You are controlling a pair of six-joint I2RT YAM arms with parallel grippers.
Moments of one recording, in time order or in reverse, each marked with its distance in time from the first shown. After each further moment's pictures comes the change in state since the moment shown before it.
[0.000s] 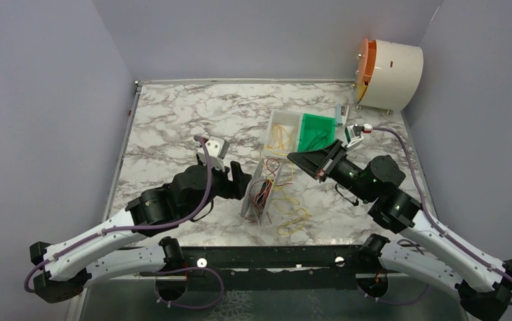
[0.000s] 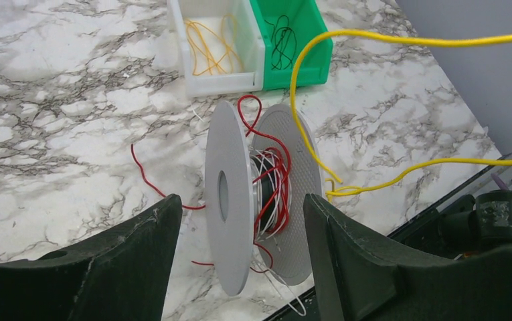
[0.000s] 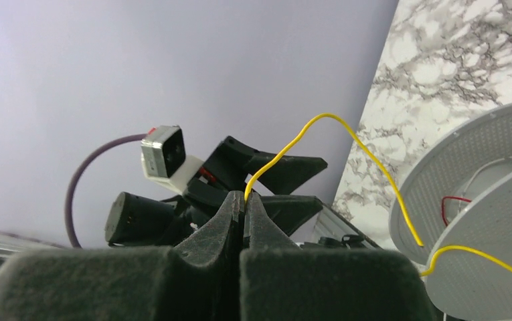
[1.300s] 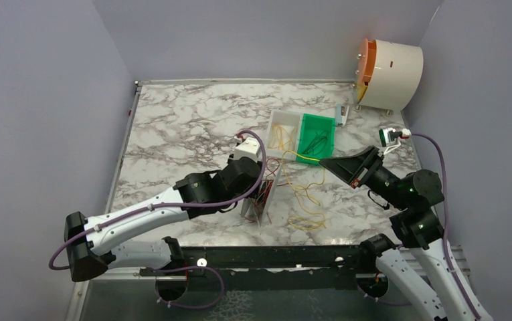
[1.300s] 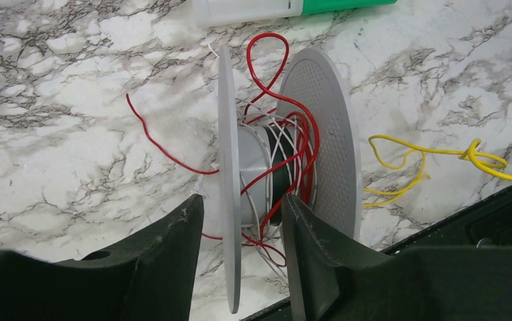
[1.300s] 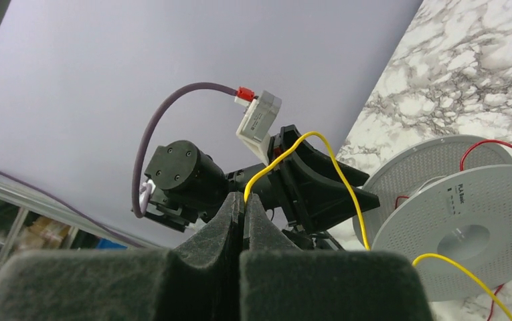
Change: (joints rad) left arm 0.000 0.355 0.104 -0.098 0.003 -0.076; right arm -0.442 -0.250 -0.049 -0.056 -0.461 -0.096
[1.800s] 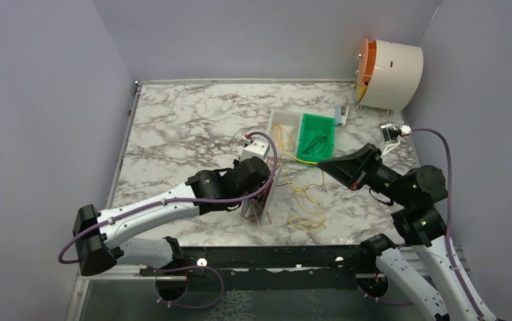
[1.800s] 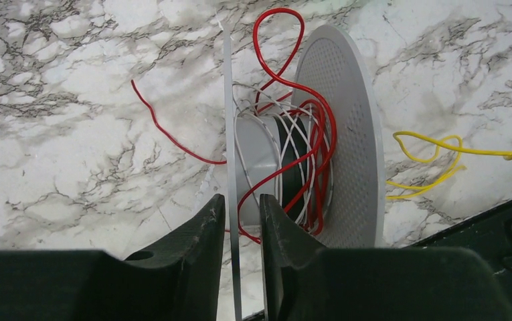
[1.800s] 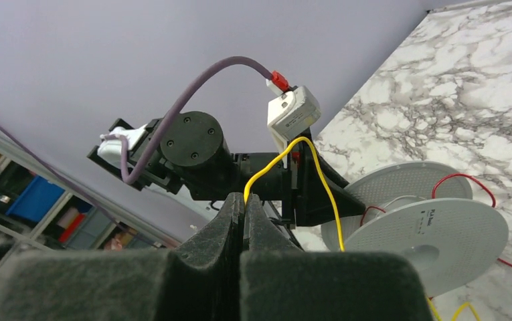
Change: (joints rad) left arm 0.000 0.075 0.024 -0.051 -0.007 0.013; right arm 0.000 0.049 0.062 -0.003 -0.109 -0.259
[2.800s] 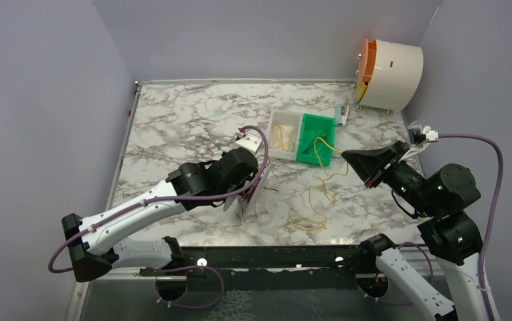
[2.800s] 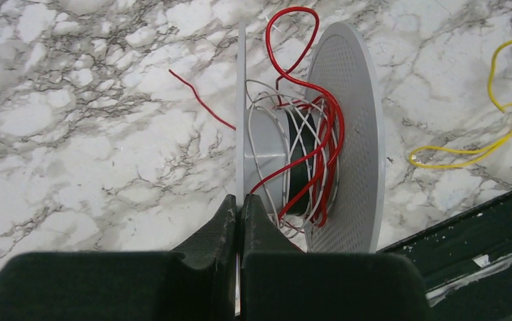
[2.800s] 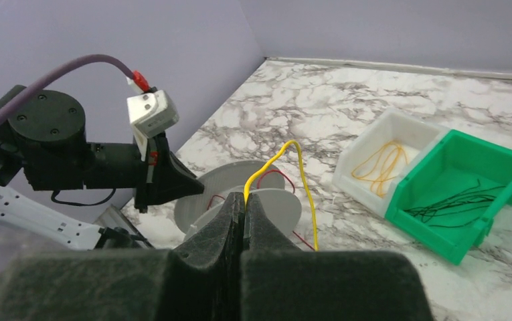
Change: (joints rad) left arm 0.054 -0.063 0.127 -0.212 -0.007 0.175; right arm 0.000 -0.011 0.300 -0.487 0.315 -0.483
